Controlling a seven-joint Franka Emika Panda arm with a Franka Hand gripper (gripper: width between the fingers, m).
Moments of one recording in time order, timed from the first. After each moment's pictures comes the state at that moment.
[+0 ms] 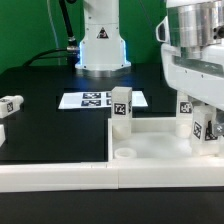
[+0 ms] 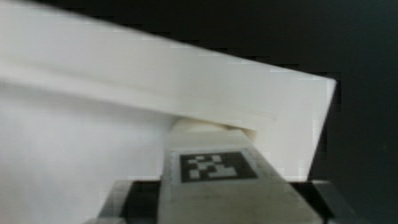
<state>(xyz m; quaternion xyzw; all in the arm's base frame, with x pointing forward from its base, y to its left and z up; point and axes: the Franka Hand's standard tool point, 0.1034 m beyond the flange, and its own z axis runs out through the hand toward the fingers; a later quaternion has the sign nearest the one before) 0.678 0.110 0.065 -0.72 0.69 0.01 0.08</state>
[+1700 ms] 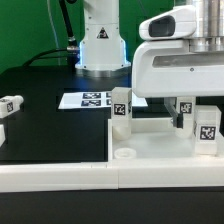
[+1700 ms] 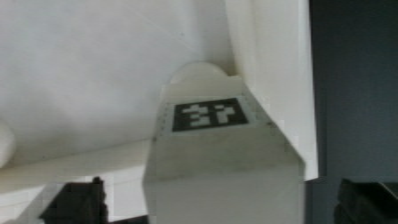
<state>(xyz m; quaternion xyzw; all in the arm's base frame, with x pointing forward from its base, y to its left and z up) 0.686 0.103 0.072 -0.99 0.12 -0.05 0.02</state>
